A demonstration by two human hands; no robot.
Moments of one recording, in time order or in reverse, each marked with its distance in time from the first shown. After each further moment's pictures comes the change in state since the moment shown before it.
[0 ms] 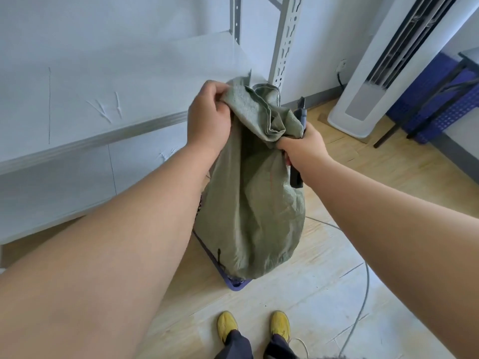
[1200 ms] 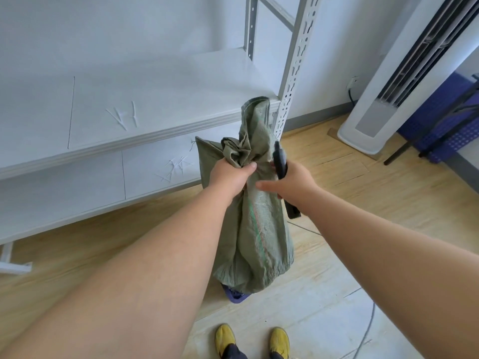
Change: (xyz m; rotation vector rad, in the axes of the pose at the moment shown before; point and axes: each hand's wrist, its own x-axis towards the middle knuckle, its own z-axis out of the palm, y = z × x) left_hand -0.051 -0.017 0.027 -0.145 -0.143 -0.577; right_hand -0.010 0.021 0.010 -0.460 -0.238 0.029
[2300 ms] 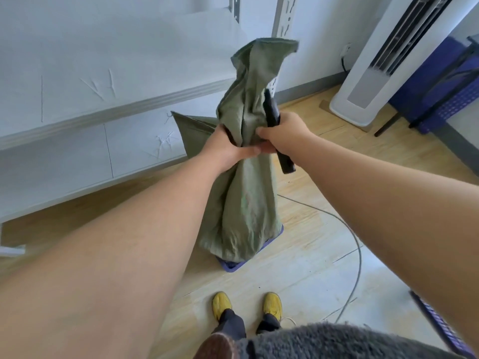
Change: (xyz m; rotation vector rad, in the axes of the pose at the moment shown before) left_hand -0.003 -0.009 0.005 0.169 -0.210 0.226; right_hand 0.000 -0.019 -0.016 0.361 0.081 0.026
